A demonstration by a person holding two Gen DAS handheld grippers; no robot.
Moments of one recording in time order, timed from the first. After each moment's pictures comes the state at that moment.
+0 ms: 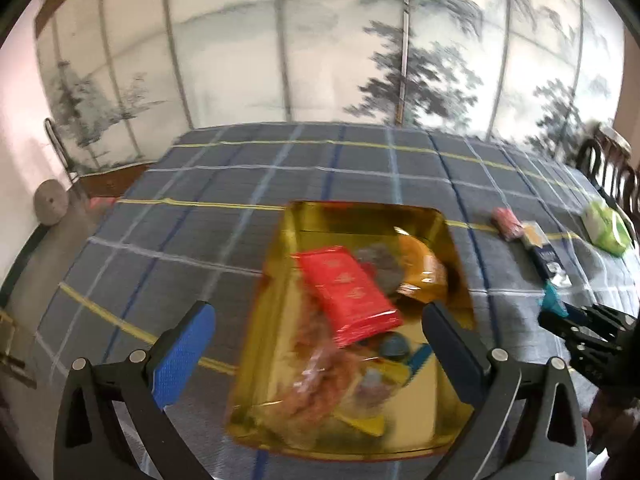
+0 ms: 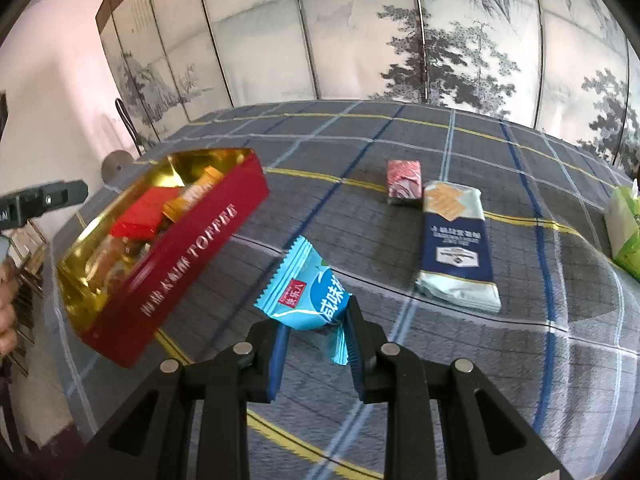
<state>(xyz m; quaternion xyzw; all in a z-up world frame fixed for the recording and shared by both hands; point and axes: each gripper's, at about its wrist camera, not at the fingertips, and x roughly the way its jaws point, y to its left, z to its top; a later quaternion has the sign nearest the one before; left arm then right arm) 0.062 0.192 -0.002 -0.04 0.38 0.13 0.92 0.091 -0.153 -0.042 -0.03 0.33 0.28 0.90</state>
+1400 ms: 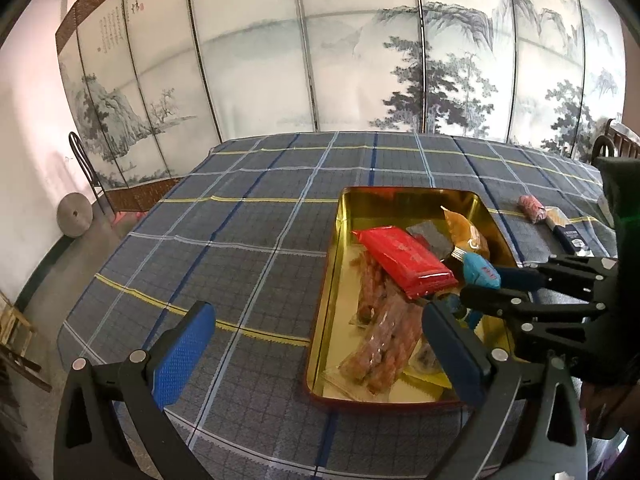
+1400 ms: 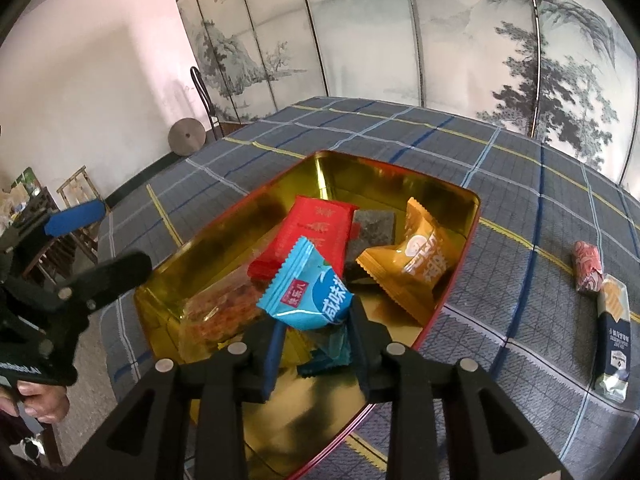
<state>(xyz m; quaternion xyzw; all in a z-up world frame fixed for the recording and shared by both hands) 0.012 0.209 -0.019 0.00 0.35 0.16 0.92 0.070 -0.005 -0.018 -0.08 0.32 0.40 0.85</state>
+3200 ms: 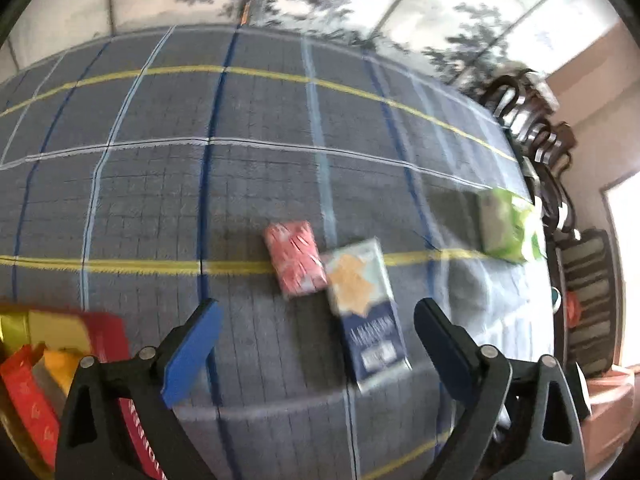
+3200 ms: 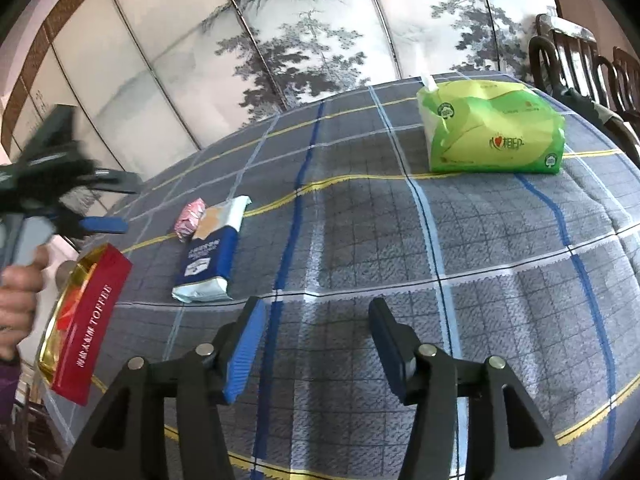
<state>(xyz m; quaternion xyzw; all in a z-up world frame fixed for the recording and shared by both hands) 0.311 0.023 -0.042 -0.14 0.59 -0.11 0.79 0.108 -0.338 -0.057 0.14 0.34 0.13 0.92</state>
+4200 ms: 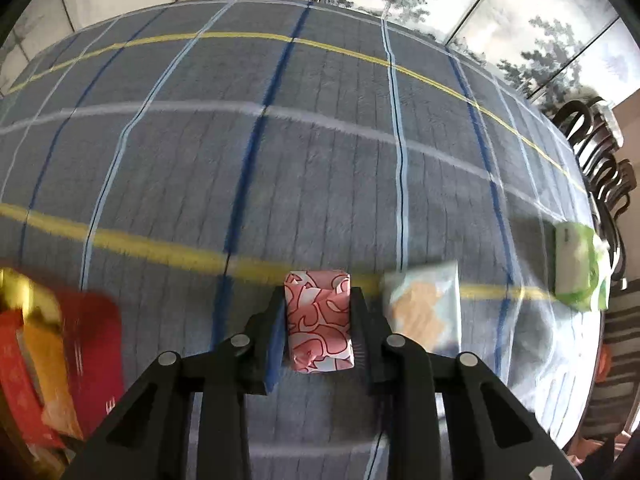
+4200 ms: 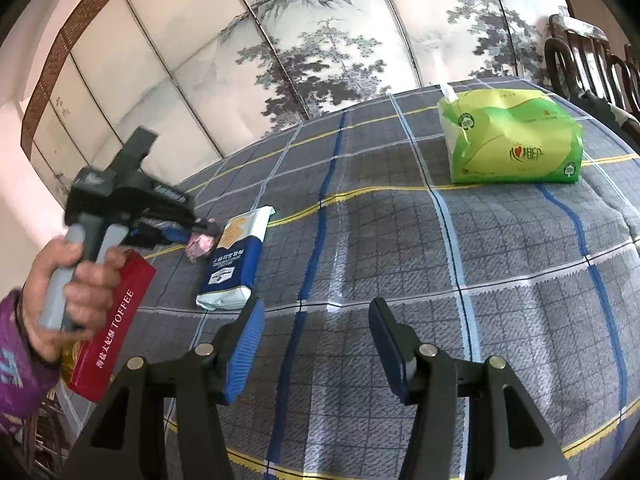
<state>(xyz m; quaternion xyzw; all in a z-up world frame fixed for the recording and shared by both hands) 0.306 0.024 -0.081 -0.14 0.59 0.01 0.79 0.108 -0.339 -0.052 0.15 0.32 0.17 0.92</state>
